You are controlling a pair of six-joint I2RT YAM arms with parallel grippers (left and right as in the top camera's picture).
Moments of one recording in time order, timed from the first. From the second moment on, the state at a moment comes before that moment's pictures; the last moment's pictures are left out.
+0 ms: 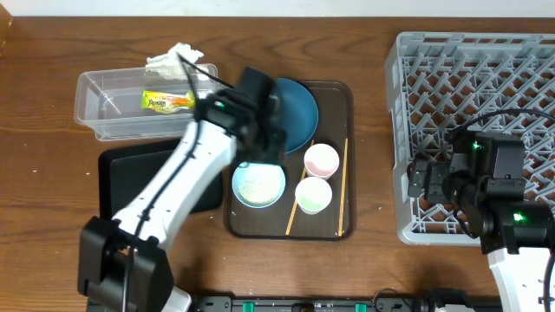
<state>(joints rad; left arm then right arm) -0.47 1.67 1.37 -1.02 0.21 -0.32 -0.01 0.98 0.93 -0.92 -0.08 0.09</state>
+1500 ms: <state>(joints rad) -0.63 1.64 1.13 -0.87 0.34 -0.46 -0.01 0.98 0.93 -0.95 -0.06 0.09</state>
